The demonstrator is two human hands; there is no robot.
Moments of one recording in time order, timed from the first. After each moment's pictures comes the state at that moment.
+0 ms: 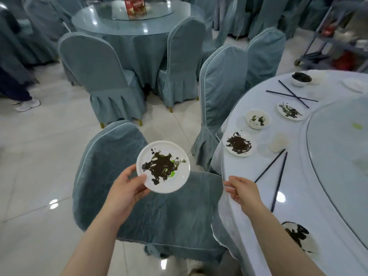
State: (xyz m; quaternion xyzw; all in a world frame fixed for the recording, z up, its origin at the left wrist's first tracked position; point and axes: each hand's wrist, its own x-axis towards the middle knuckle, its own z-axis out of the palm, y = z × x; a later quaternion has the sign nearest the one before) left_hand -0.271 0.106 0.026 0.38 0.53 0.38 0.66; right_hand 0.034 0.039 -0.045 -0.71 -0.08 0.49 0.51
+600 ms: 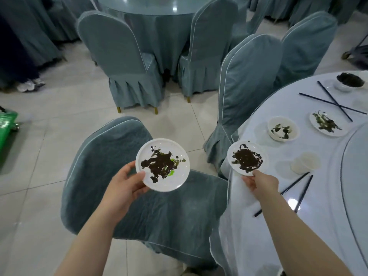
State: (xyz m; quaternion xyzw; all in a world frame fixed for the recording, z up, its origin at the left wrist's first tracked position) left_hand -0.243 0.142 0.020 0.34 0.57 0.40 0.63; right_hand 0.125 0.142 -0.080 -0.72 0.06 0.47 0.52
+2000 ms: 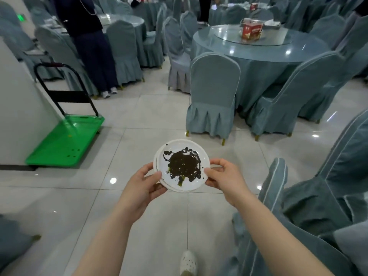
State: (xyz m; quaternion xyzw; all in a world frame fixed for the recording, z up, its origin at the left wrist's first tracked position) left_hand -0.674 0.211 0.053 0.29 0.53 0.51 0.61; right_hand -0.453 0.273 0.042 -0.54 -0.42 0.61 0.40
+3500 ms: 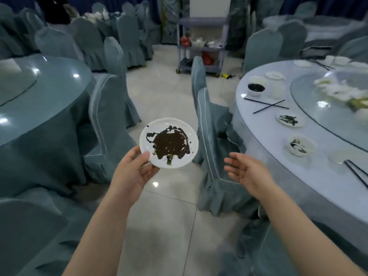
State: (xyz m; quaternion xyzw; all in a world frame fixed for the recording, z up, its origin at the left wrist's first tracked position) left_hand -0.195 0.844 0.098 0.53 0.22 0.13 0.81; right_hand -0.065 0.579 0.059 -0.62 0.09 0.21 0.75
